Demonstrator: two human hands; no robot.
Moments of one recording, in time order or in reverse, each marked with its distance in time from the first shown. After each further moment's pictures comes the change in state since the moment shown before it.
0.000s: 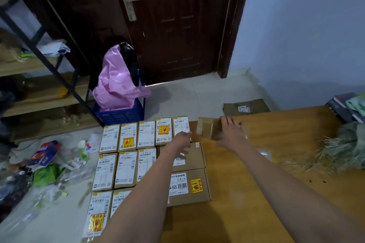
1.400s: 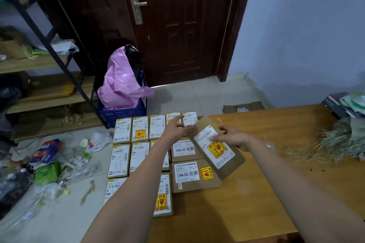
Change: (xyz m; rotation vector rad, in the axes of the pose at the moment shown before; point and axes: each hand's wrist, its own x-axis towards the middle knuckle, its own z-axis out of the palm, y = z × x) left_hand -0.035 -0.052 -0.064 -0.055 0.125 0.417; right_hand -0.063 -0.051 -0.021 0.960 -0.467 0.211
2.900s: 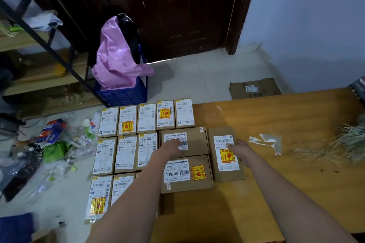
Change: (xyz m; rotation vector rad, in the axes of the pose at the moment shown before) left_hand 0.064 -0.072 0.058 0.890 -0.345 -0.218; right_hand 0.100 0.133 -0.025 0.225 0.220 0.343
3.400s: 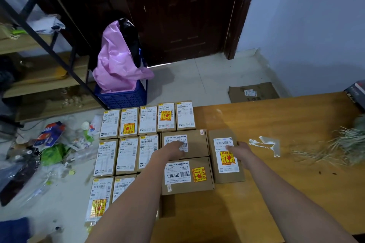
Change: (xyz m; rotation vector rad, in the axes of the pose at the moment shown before) left_hand -0.011 0.001 -0.008 -0.060 -0.067 -0.025; right_hand -0.006 -0.002 0.003 0.026 0.063 0.003
